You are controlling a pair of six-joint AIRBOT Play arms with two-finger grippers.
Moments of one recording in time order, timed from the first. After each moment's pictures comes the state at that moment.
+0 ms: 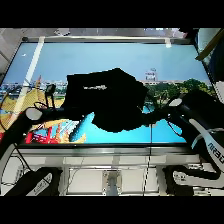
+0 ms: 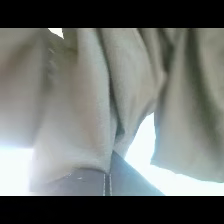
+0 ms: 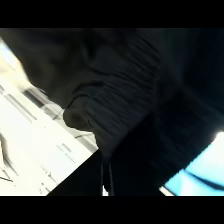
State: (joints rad) left arm -0.03 -0.93 0.69 1.05 -0.84 -1.28; right arm -0.02 -1.35 0.81 -0.71 1.25 1.01
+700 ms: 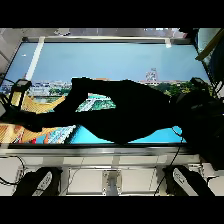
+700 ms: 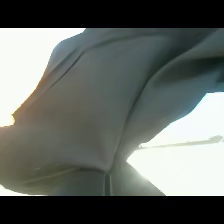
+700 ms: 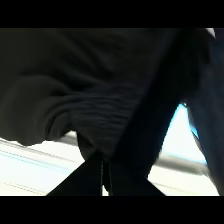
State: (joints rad) left arm 0.06 -0.77 0.93 1.67 -1.48 -1.33; right arm -0.28 -0.90 0.96 -1.31 1.51 1.20
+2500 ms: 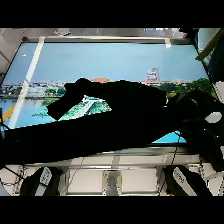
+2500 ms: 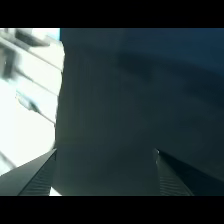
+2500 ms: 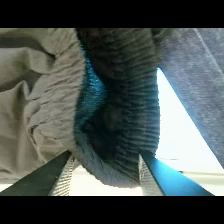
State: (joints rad) left arm 0.57 -0.77 0.56 2.06 -0.95 -1.54; right arm -0.37 -0.88 0.62 -1.19 1.19 1.26
